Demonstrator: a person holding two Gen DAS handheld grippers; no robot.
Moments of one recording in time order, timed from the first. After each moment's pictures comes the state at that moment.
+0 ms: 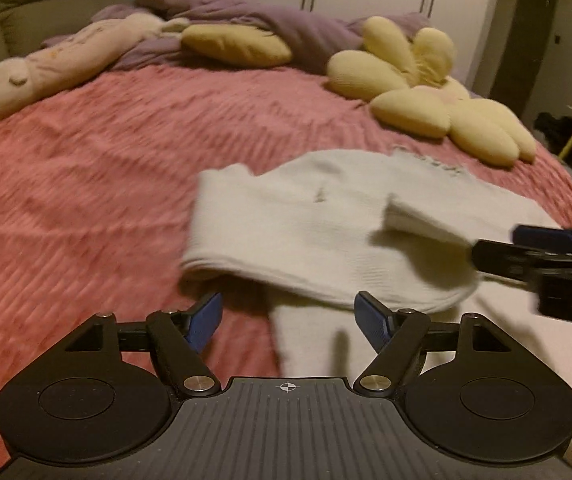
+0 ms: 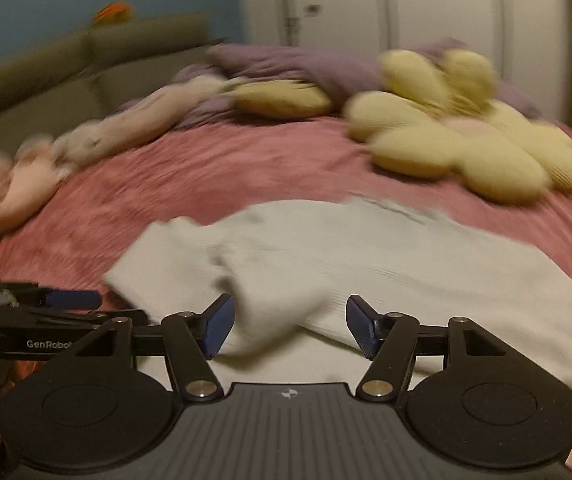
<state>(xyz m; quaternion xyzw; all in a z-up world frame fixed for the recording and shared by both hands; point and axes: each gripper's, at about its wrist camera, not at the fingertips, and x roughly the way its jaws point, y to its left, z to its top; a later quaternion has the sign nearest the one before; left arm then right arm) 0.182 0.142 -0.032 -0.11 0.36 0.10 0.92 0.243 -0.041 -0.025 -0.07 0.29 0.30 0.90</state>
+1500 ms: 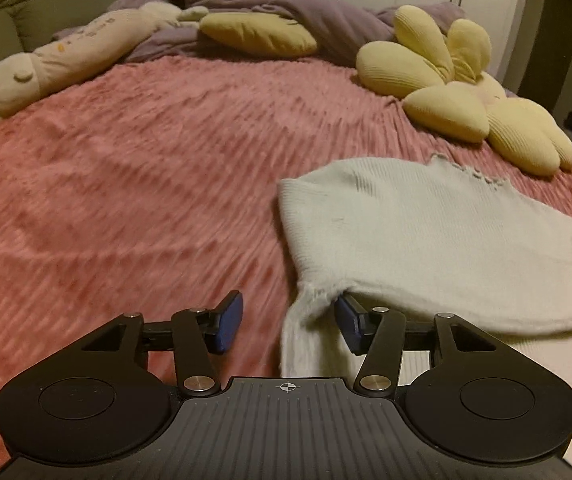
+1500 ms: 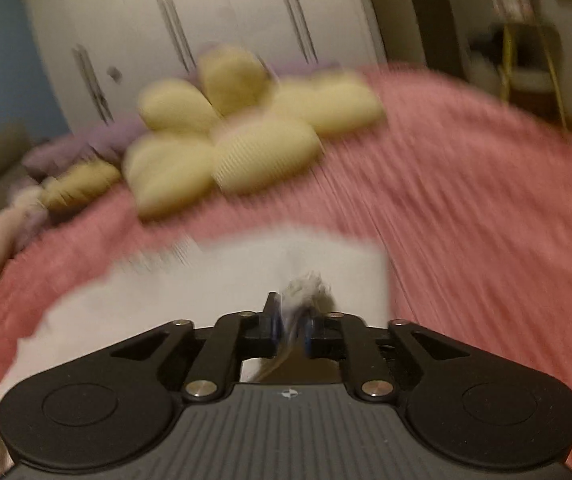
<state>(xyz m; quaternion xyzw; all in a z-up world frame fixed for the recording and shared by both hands) 0.231 0.146 -0.031 -0.10 0.38 0.14 0.91 0.329 -0.226 -0.063 0.15 0.32 0.06 0.93</state>
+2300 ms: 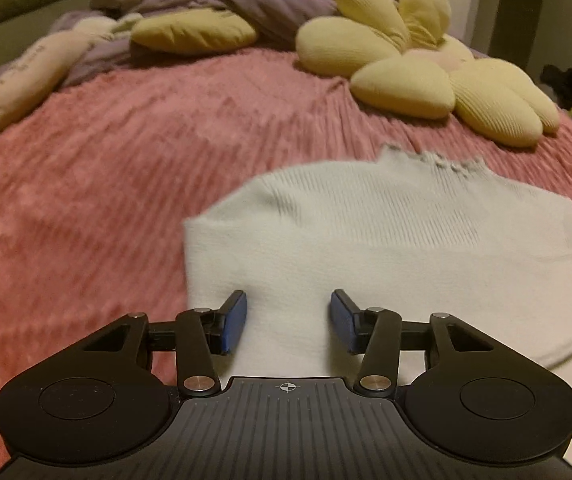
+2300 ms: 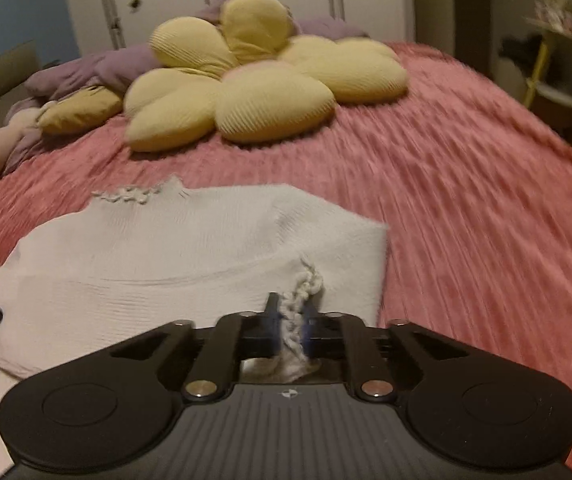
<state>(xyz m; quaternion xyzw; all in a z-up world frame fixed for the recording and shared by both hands) 0.313 0.105 -0.037 -0.05 0.40 0.10 0.91 0.347 -0.212 -0.064 0.02 0.34 0.09 0.93</state>
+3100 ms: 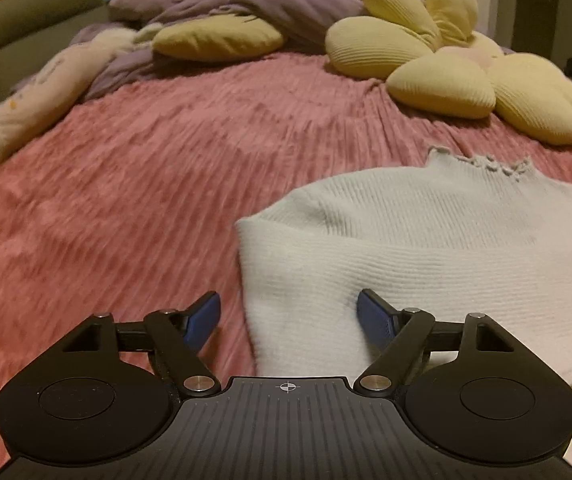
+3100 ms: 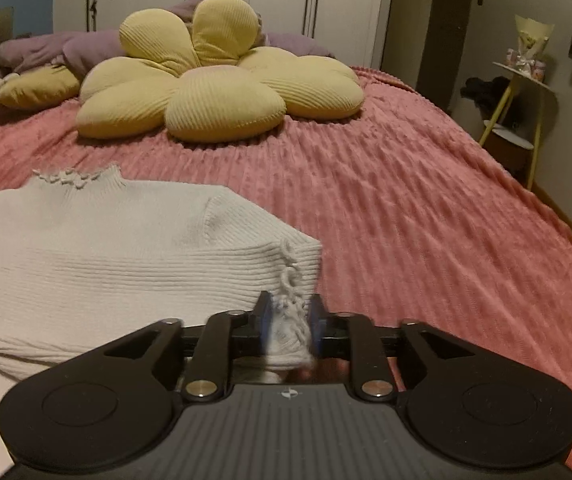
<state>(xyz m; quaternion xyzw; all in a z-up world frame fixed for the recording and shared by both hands) 0.325 0.122 -0.050 -0.03 0.40 0.14 0.90 0.348 -0.216 -0.077 -0.05 0.33 0.01 0.94</state>
